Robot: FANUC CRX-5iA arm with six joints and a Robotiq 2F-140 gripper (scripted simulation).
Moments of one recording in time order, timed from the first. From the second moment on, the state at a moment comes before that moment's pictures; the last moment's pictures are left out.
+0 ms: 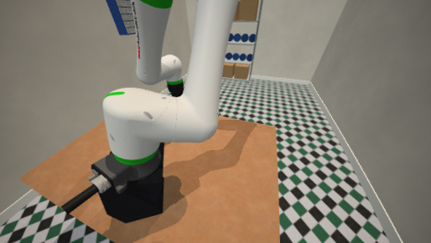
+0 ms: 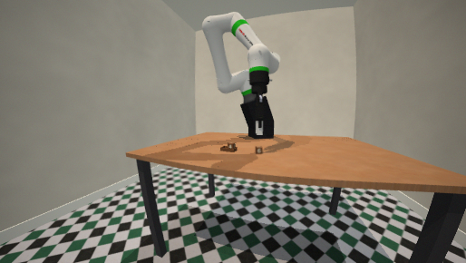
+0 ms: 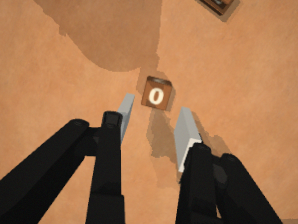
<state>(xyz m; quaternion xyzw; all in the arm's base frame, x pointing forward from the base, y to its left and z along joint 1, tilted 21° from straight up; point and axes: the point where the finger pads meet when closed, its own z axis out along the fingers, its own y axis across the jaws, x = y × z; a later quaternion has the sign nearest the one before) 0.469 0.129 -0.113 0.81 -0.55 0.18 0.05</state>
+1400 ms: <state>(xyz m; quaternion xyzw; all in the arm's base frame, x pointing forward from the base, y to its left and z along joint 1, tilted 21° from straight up) 0.475 0.121 -0.142 0.81 -0.55 0.18 0.05</state>
